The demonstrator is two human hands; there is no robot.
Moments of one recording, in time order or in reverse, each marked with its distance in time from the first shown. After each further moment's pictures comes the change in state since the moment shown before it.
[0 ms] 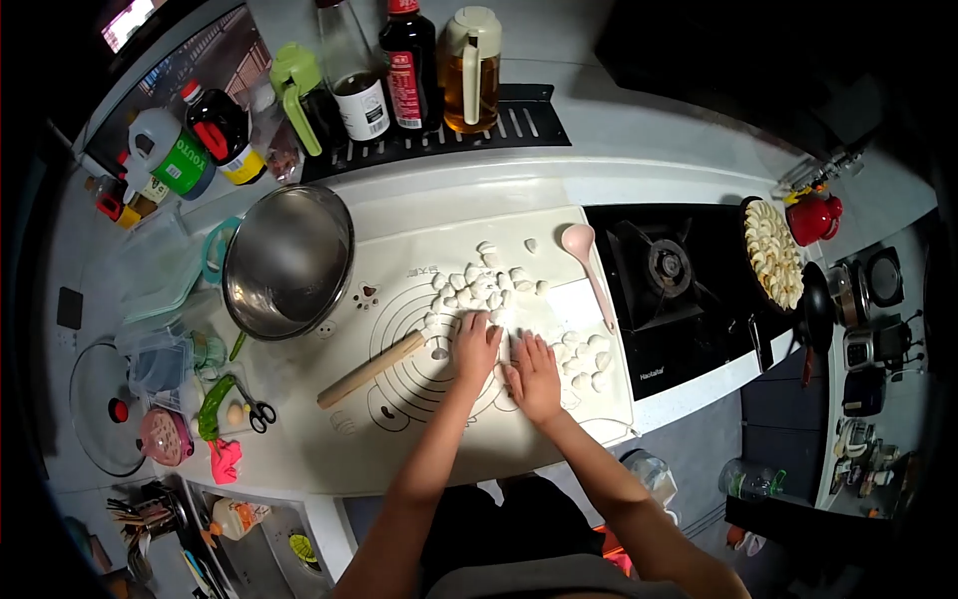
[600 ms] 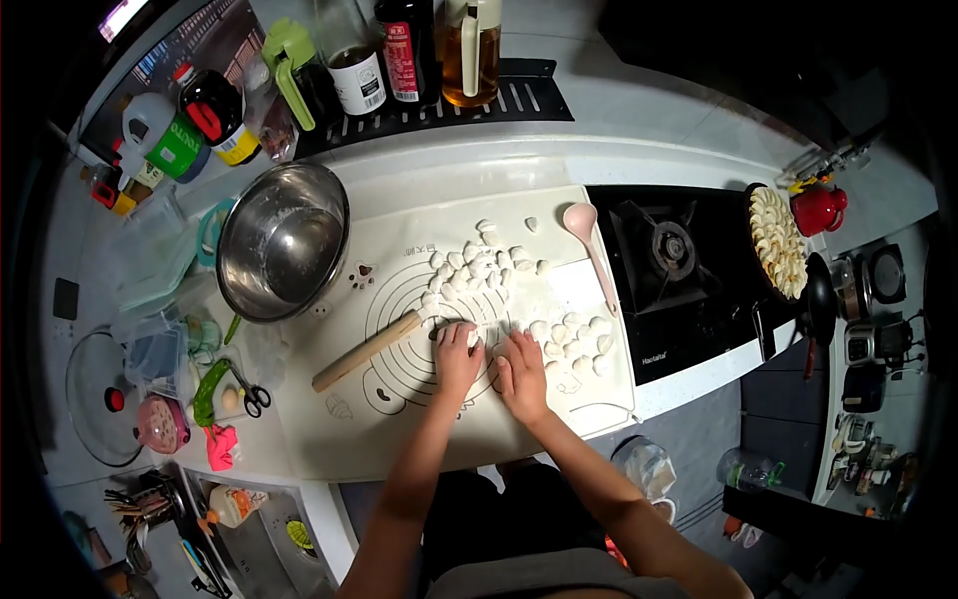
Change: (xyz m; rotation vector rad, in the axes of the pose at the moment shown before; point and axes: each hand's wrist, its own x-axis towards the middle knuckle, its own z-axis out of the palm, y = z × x) left_hand -0.046 -0.019 -0.025 0.009 -0.001 0.058; right_hand -0.015 -0.029 0.006 0.265 0.132 0.060
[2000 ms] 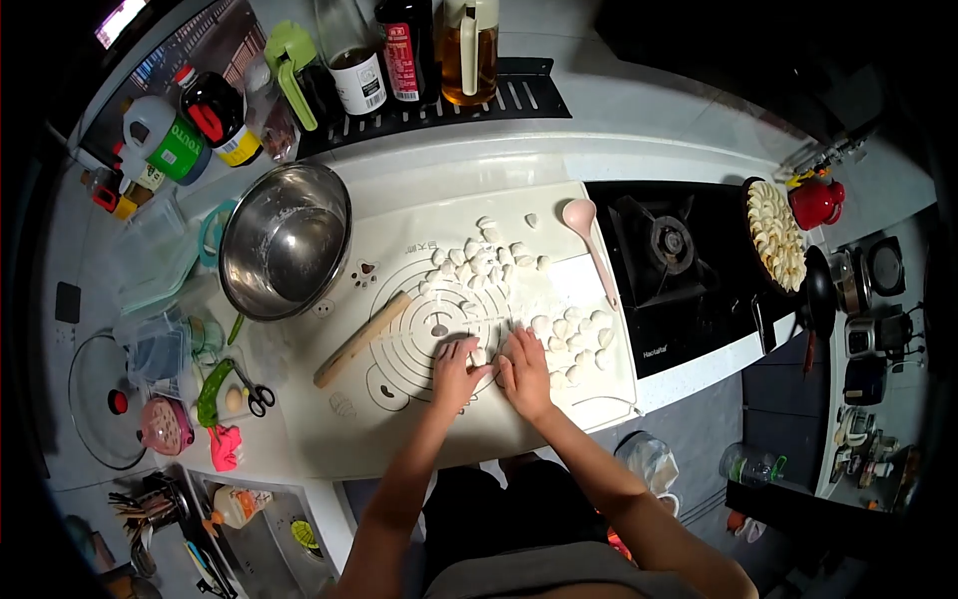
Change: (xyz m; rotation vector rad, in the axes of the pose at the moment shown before) left_hand -0.028 -0.002 -0.026 -0.126 -0.186 0.038; right_hand -0.005 -0.001 -0.003 -0.053 -0.078 0.020
